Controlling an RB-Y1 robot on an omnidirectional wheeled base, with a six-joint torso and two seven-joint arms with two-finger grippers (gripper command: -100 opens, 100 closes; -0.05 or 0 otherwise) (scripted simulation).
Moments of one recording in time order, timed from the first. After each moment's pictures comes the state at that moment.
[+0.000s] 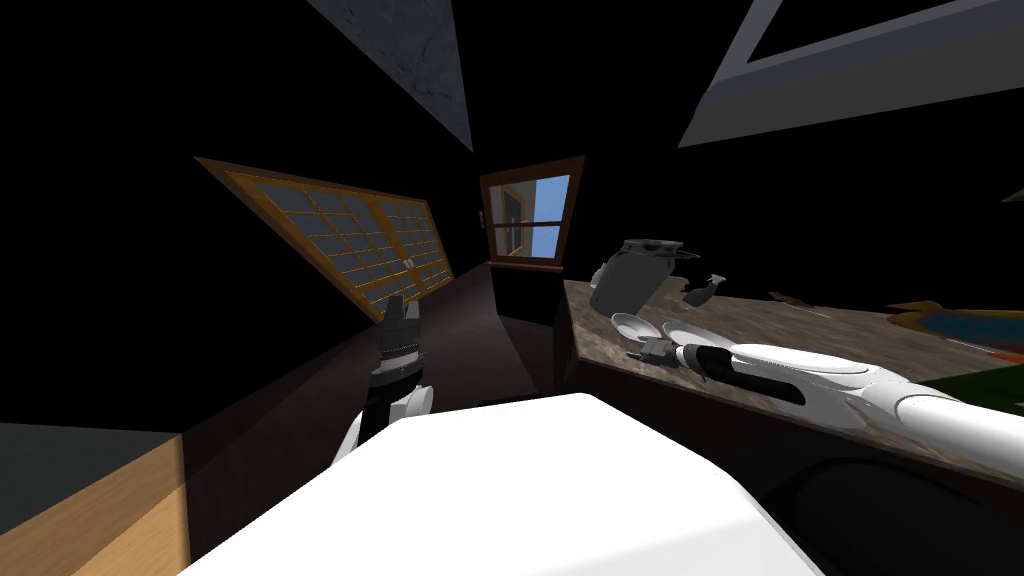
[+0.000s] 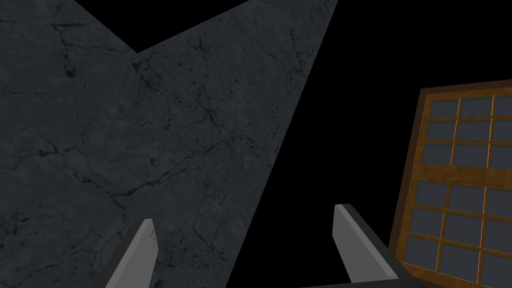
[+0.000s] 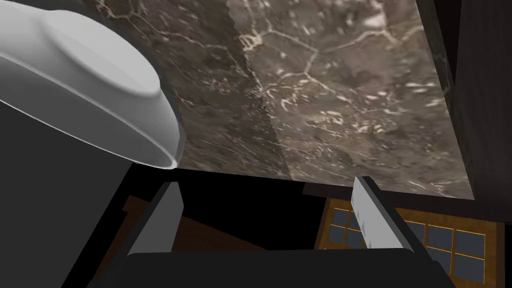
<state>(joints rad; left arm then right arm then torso) 0.50 -0.01 0.02 -2.27 -0.10 -0.54 -0.14 0.78 -1.55 0.00 -1.48 0.38 -0.37 0.35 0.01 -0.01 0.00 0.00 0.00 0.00</state>
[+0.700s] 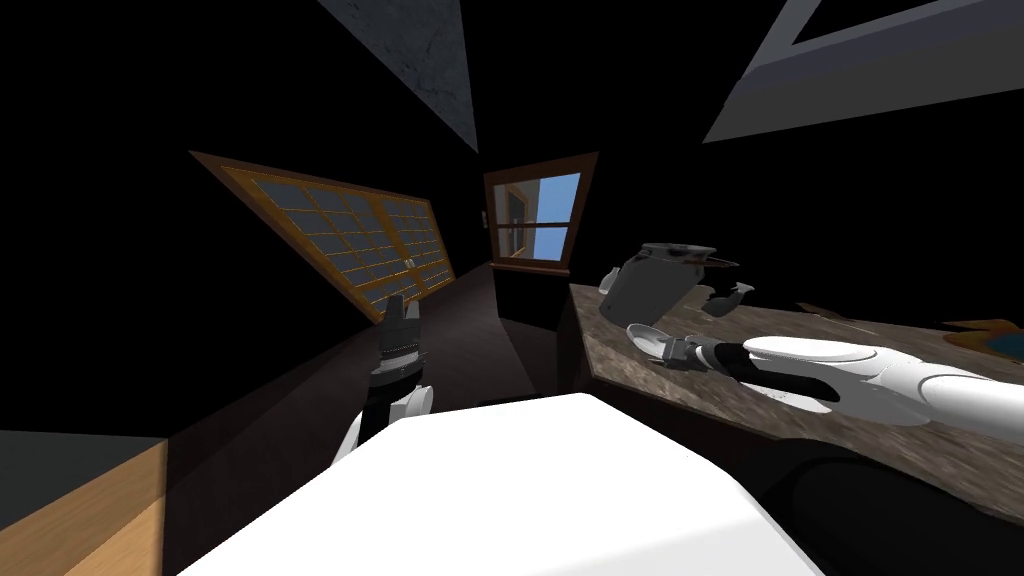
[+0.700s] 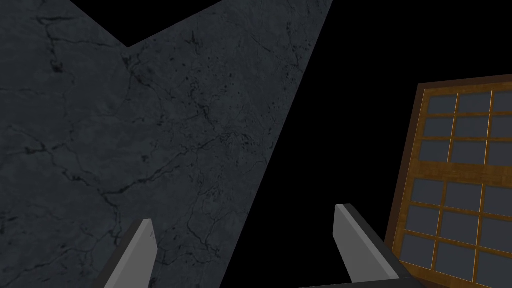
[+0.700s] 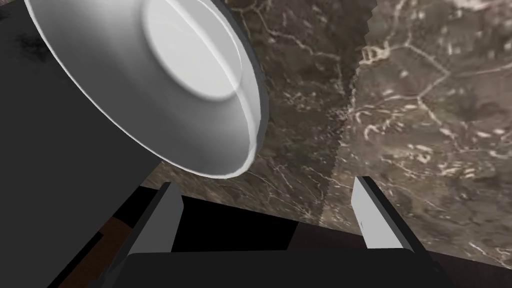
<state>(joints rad) 0.50 -0.01 0.02 -2.27 -0.10 -0.54 -0.14 0.88 -1.70 0.02 -1.41 0.43 -0.32 0.38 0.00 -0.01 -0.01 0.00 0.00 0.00</state>
